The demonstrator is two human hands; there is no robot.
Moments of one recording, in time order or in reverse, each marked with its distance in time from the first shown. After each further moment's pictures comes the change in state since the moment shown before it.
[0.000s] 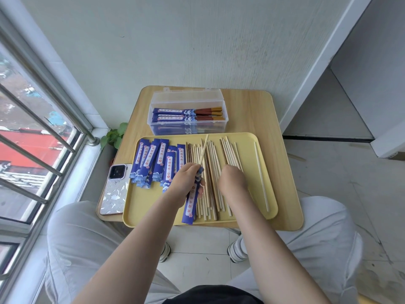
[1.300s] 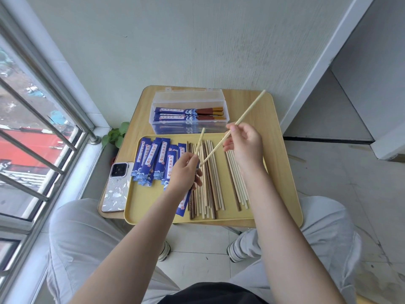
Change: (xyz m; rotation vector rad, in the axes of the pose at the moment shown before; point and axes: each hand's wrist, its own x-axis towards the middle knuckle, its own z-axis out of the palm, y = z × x) left_hand -0.008 0.009 0.001 0.149 0.157 0.231; right_hand 0.007 0.000 -0.066 1.287 0.333 -0.228
